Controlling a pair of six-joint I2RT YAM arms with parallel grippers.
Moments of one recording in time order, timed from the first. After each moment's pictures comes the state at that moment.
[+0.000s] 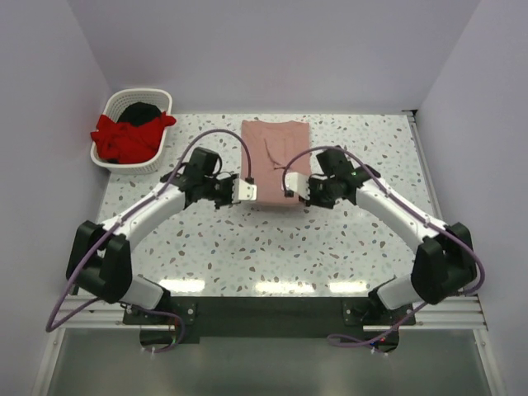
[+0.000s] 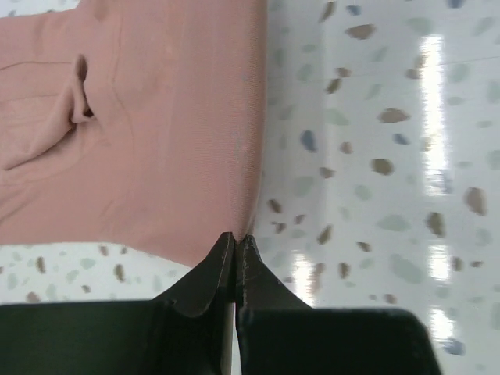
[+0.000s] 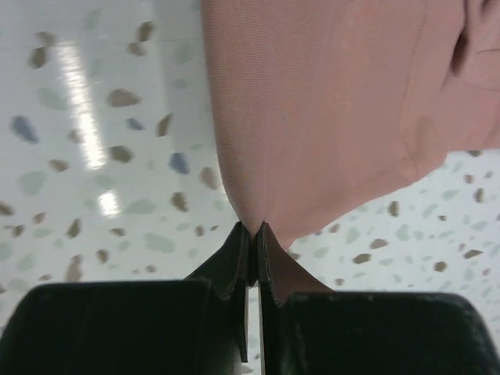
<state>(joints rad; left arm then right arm) -0.42 1.50 1.05 -0.43 0.63 1.06 0.47 1.51 1.18 -0.71 -0.25 -1.00</state>
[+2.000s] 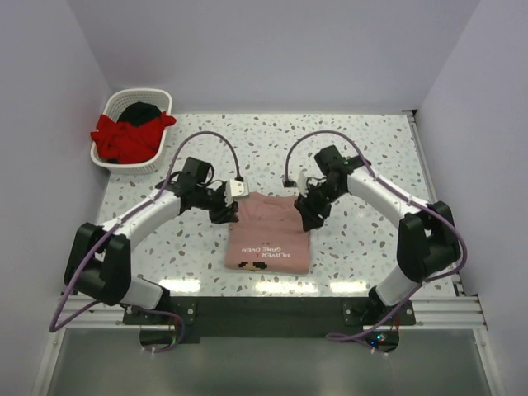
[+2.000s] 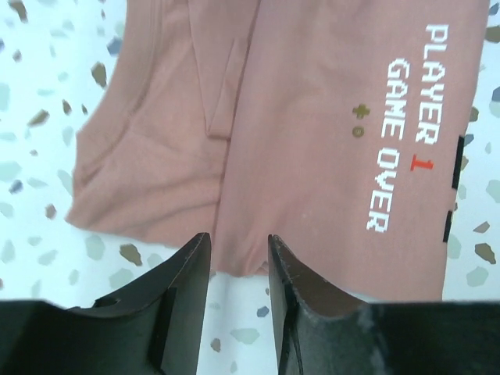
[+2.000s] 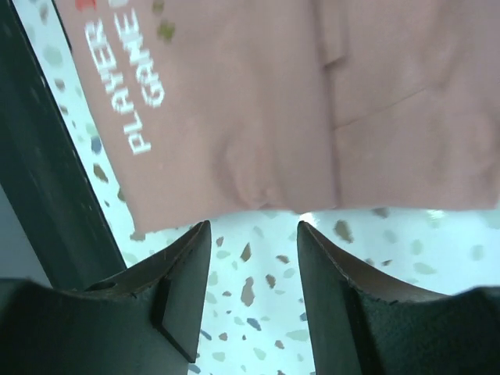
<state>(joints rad) -0.36 1.45 0.88 -0.46 0.72 0.78 0.45 1.59 1.12 -0.91 -0.55 -0.70</state>
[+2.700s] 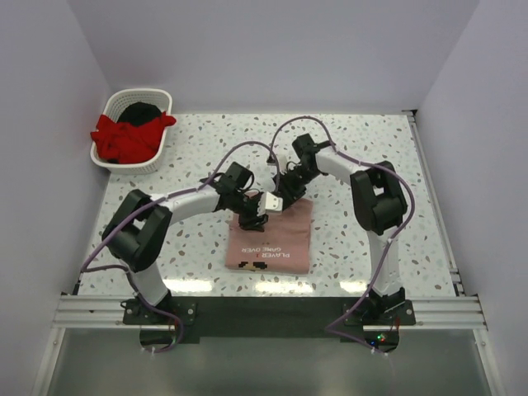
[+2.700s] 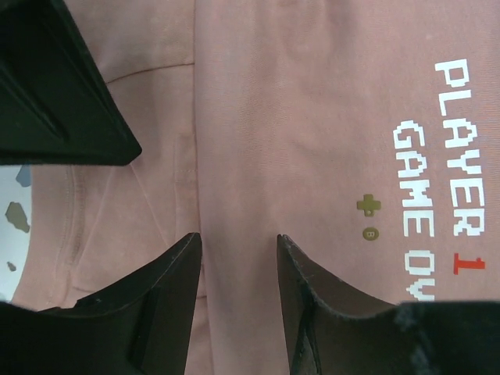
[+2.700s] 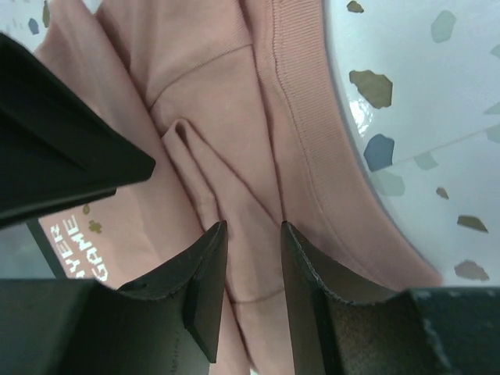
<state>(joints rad) -0.60 1.74 1.04 -0.36 0.68 0.85 0.42 2.14 1.59 -0.83 -0.71 -0.35</state>
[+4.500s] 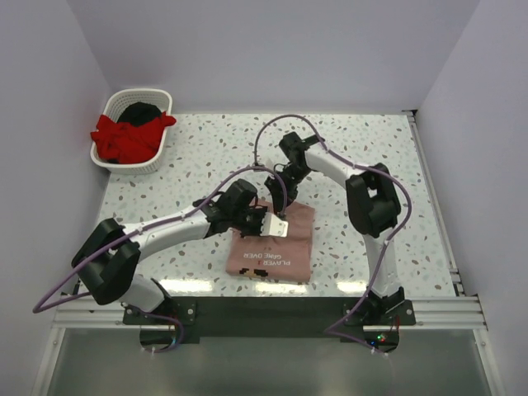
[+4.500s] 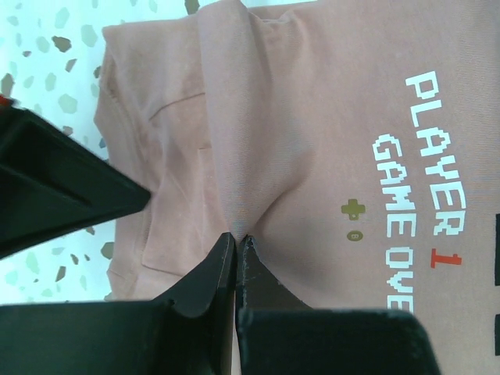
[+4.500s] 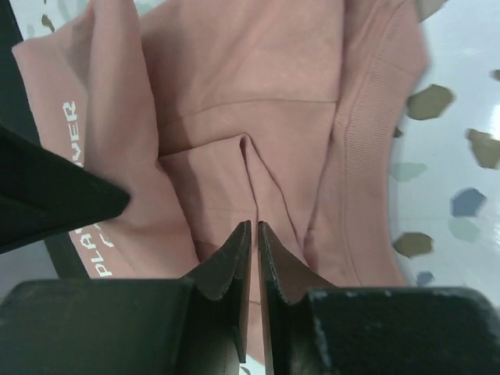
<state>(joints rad) -0.79 1.48 0.88 -0.27 0.43 0.86 0.51 2.13 1.70 -1.01 -0.70 -0.58</state>
